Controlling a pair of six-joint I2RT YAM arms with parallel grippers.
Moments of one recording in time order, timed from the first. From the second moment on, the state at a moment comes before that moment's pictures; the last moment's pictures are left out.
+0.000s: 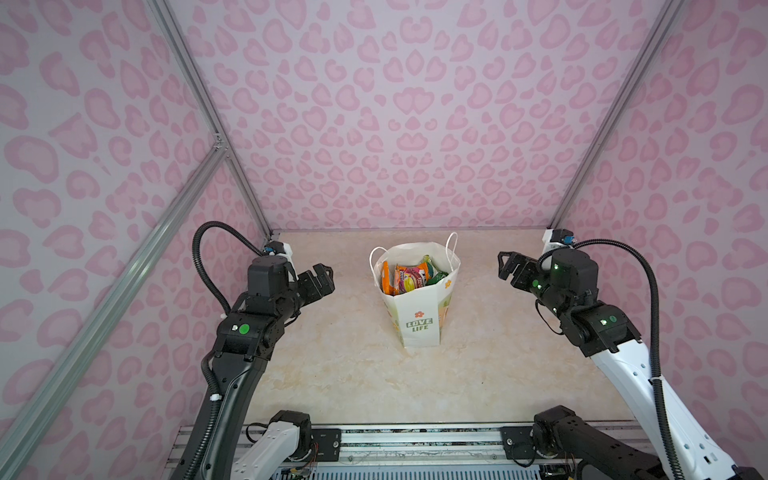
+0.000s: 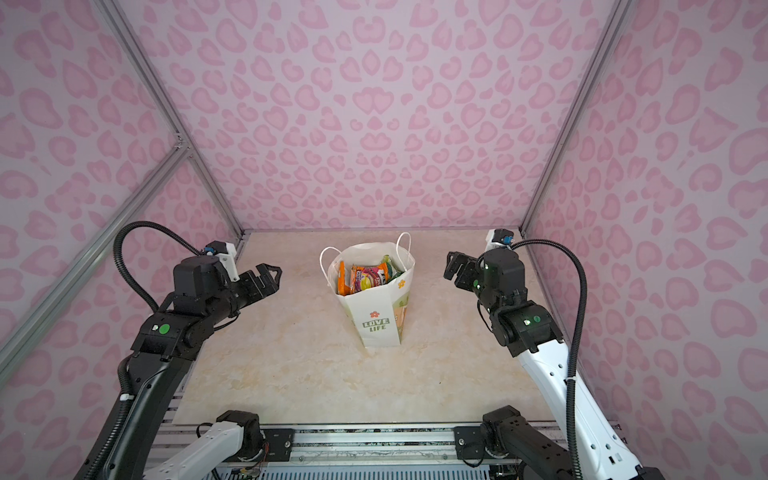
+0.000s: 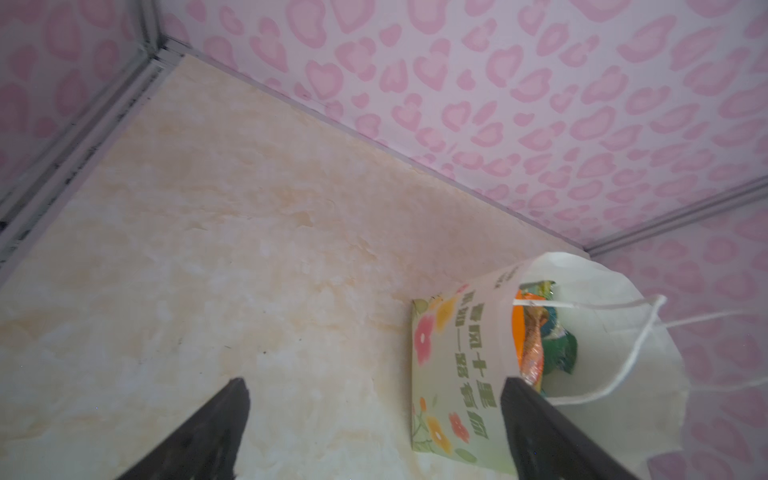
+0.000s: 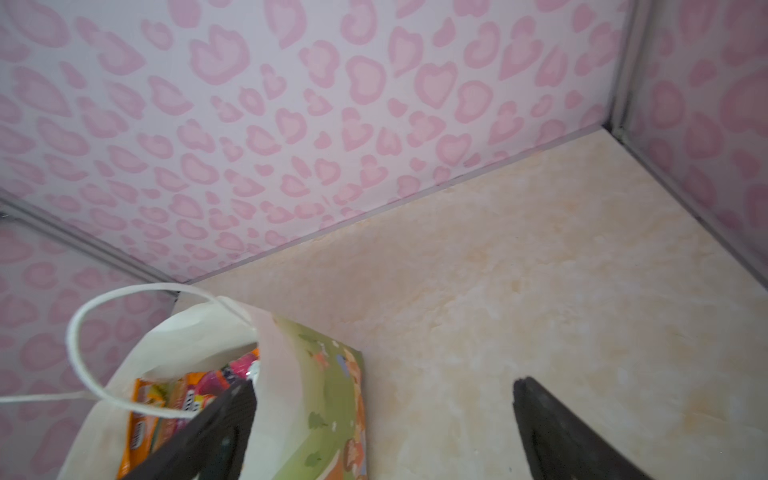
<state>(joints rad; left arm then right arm) -0.16 0.93 1.14 -0.76 -0.04 -0.55 0.28 0.97 1.09 -0.54 0.19 0.53</state>
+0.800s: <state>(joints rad) -0.14 1.22 0.27 0.48 -0.75 -0.22 0.01 1.20 0.21 0.61 0.38 0.28</state>
